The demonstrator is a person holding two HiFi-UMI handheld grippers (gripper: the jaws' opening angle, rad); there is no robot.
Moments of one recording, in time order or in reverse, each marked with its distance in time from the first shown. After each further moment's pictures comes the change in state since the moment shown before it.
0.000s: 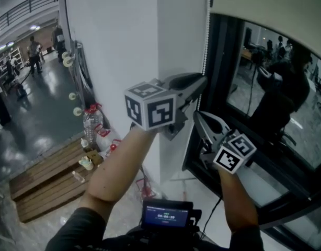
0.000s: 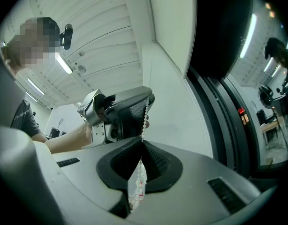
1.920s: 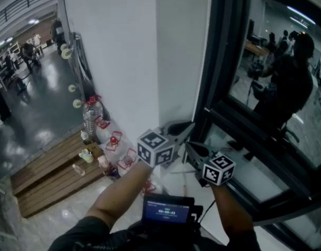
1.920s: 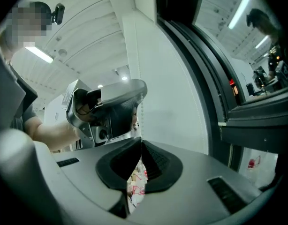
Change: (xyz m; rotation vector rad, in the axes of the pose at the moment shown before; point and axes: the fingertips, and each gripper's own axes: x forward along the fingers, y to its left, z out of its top) left arm -0.046 0.007 -0.202 -0.039 0.162 0.087; right arm -0.048 -0.011 -0.190 0.159 0.363 -0.096
